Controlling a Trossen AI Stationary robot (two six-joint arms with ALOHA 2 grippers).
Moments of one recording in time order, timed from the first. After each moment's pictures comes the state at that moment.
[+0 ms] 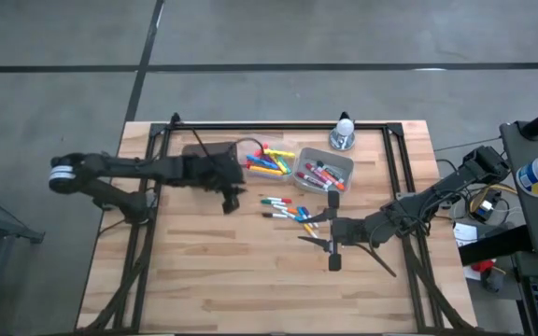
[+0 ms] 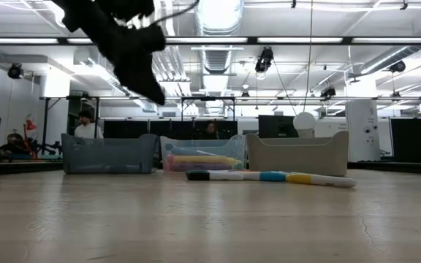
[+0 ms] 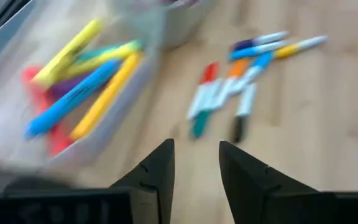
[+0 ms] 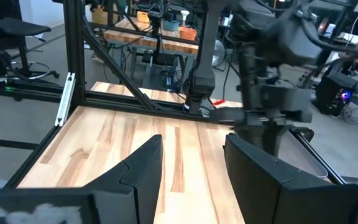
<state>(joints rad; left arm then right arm) 0.14 1.26 0.87 -0.36 -0.06 -0.11 0.50 1.28 0.88 0.22 0.55 -0.04</state>
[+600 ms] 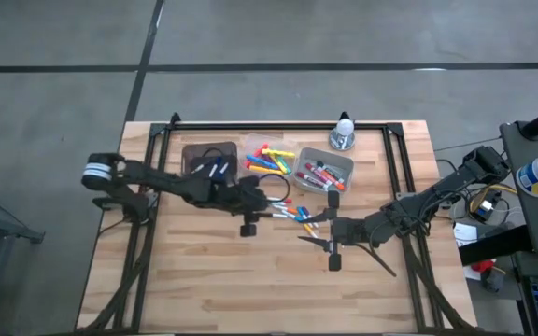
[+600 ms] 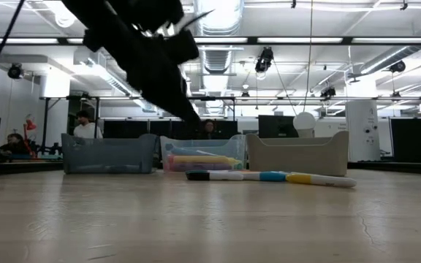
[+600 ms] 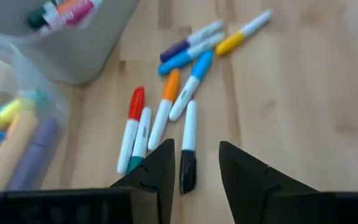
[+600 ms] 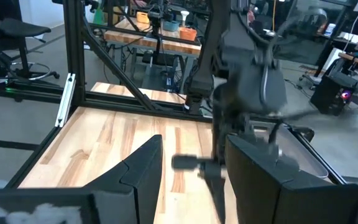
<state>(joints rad) -0.04 1.58 0.91 -0.07 -0.09 0.04 0.50 1.28 0.88 0.22 0.55 -0.03</state>
